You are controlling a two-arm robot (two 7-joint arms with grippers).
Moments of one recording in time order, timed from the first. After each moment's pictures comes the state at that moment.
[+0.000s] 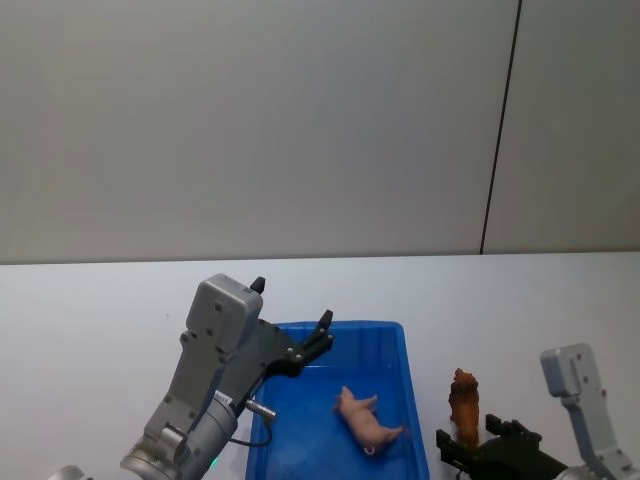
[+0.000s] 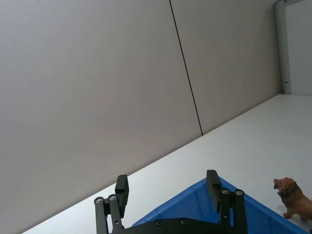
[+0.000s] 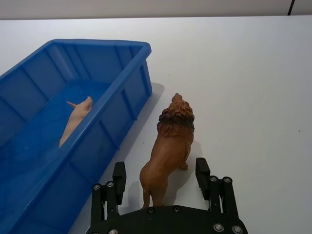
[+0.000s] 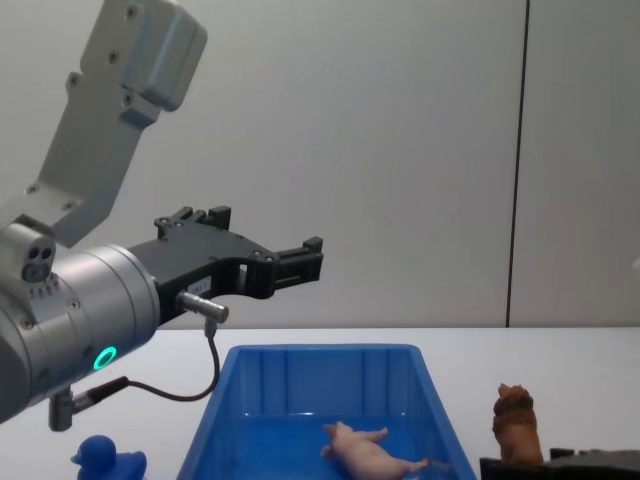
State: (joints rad) left arm -0.24 0.38 0.45 -1.63 -0.20 0.01 -0.01; right arm 0.13 0.27 -0.29 -1.46 0.37 0.34 0.22
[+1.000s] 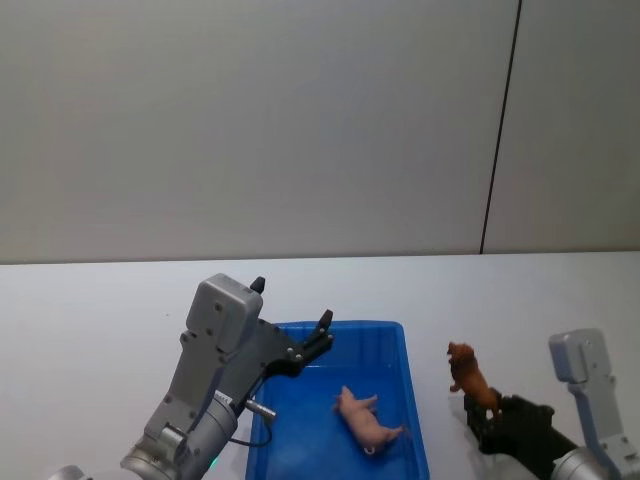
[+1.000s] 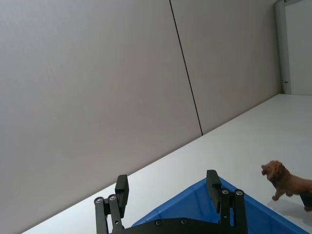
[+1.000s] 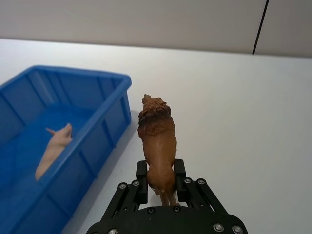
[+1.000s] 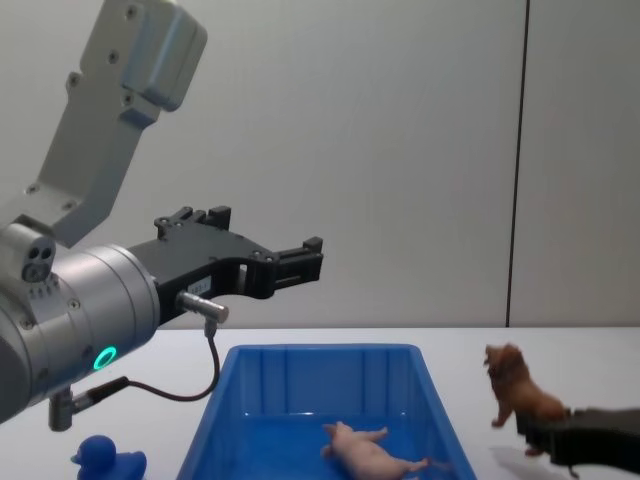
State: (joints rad) left arm -0.24 0.38 0.45 -1.63 -0.20 0.01 -0.01; right arm 0.14 0.25 -0.29 -1.46 0.31 0.25 0.14
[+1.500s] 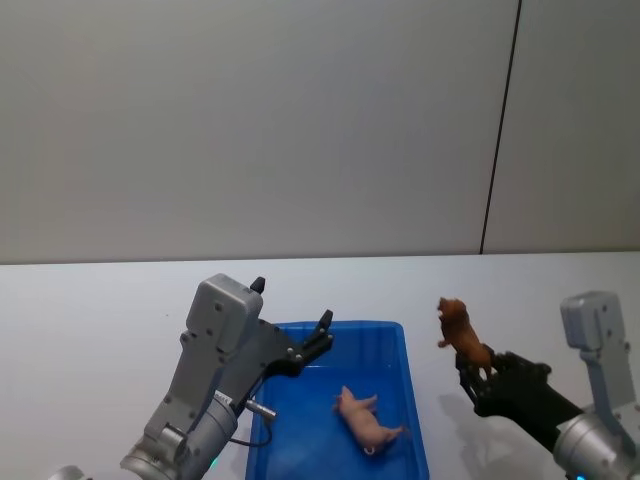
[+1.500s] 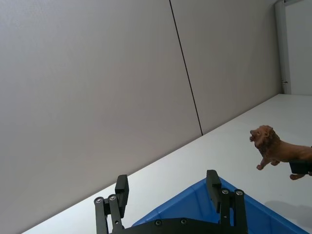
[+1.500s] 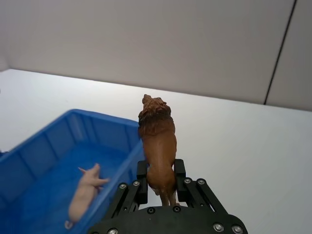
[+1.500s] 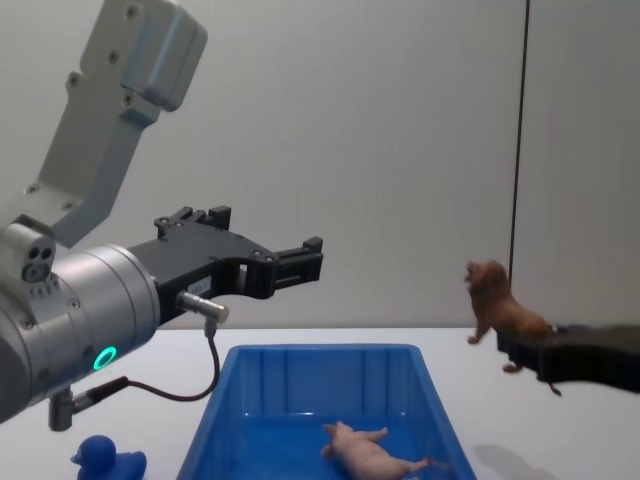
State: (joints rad) left arm -0.24 0.38 0.45 -1.63 -0.20 0.01 -0.01; right arm 0.16 0.27 -0.27 -1.53 0.31 0.19 0.21
